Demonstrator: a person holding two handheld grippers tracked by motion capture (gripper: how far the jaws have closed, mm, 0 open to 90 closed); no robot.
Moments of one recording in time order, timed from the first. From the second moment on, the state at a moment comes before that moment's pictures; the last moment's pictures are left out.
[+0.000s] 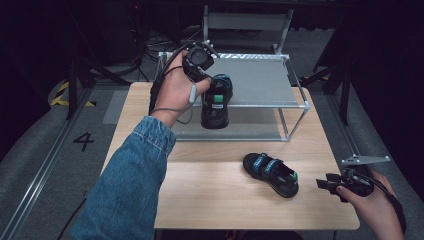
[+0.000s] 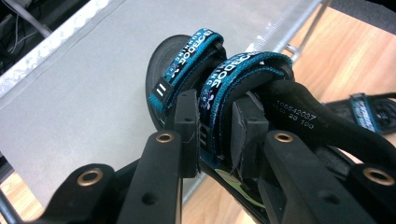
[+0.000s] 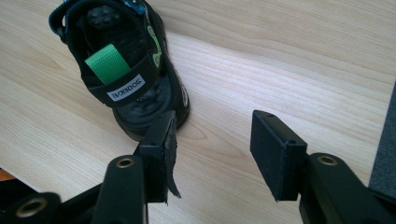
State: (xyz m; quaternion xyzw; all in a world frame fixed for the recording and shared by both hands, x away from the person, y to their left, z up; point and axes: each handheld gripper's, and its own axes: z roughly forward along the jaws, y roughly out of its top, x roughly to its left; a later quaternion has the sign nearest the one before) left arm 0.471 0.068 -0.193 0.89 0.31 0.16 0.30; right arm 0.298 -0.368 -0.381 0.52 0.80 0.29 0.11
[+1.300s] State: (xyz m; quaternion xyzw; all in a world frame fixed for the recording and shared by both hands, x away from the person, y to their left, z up) left arm 0.503 0.066 -0.204 0.87 0.33 0.17 0.33; right arm 0.281 -0.387 -0.385 0.54 0.78 0.29 0.12
